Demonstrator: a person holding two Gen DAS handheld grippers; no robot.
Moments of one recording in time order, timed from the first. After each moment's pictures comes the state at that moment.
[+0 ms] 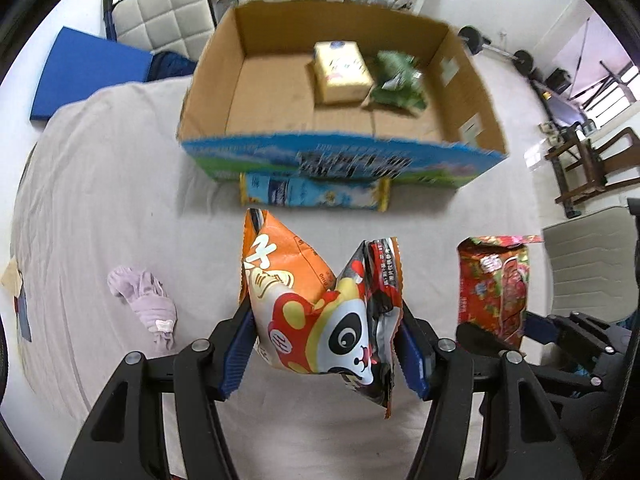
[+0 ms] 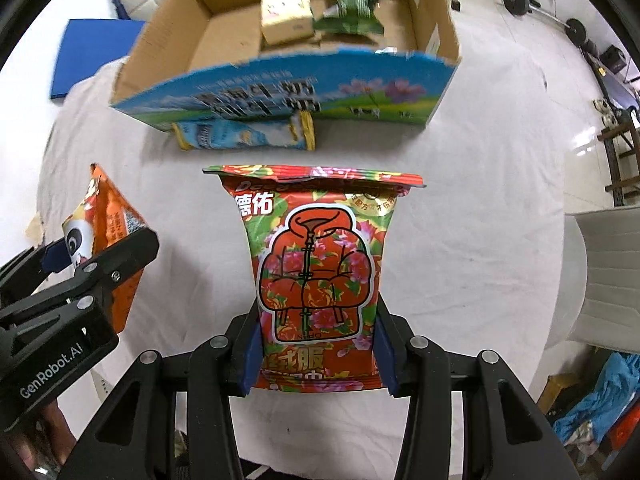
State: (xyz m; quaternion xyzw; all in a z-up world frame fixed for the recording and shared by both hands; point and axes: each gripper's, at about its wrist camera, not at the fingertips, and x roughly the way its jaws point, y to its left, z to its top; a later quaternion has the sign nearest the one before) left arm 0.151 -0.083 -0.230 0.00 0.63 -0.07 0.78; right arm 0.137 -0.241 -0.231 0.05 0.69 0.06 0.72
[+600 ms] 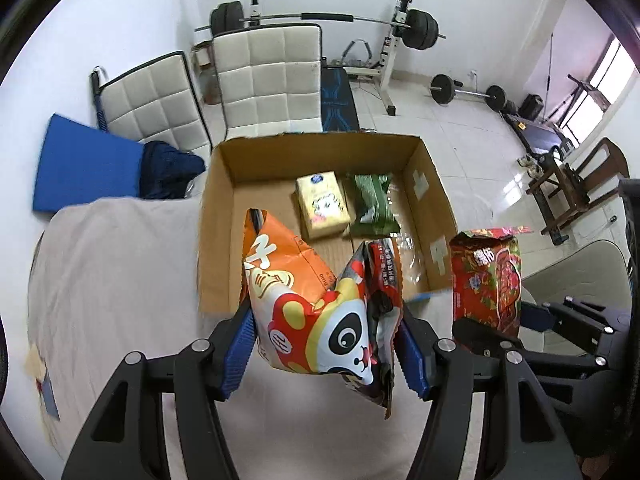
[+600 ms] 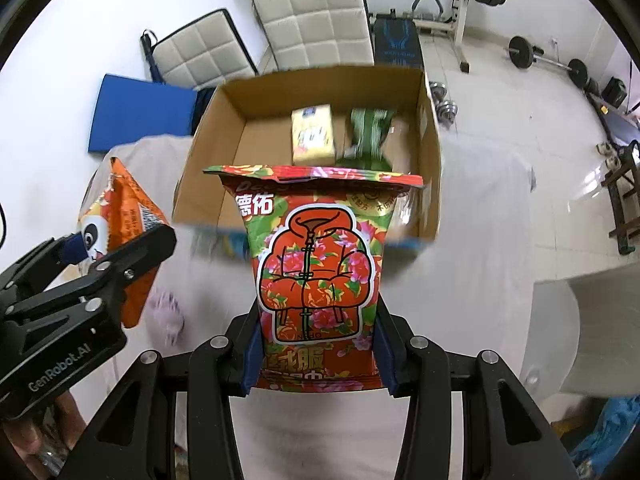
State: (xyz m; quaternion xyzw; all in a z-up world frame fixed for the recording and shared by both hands) left arm 0.251 -0.082 -0.138 0.02 0.54 -0.11 0.83; right arm 0.218 -0.243 -0.130 0.06 0.61 0.08 0.78
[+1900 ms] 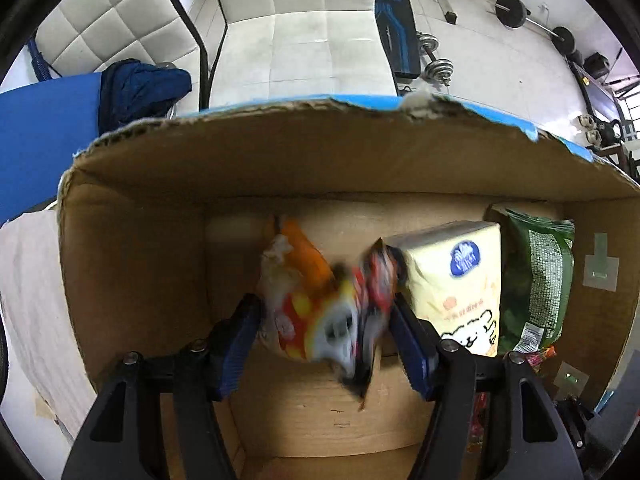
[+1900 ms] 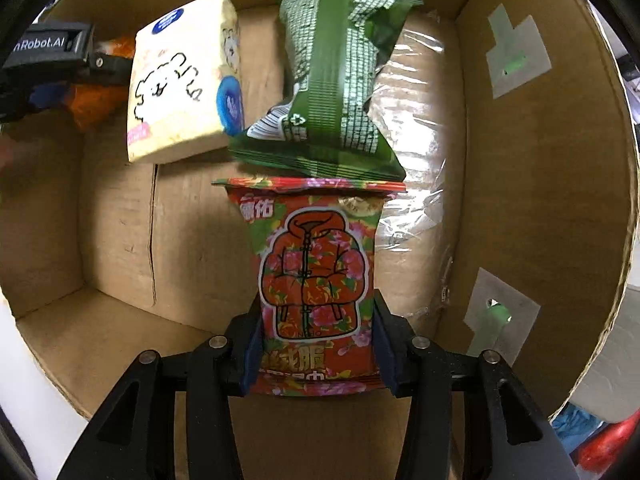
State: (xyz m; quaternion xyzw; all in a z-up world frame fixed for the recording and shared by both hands) left arm 0.483 -0.070 -0.336 0.03 0.71 -0.05 0.70; right arm 0.359 -0.243 -0.357 0.03 0.75 0.03 0.66
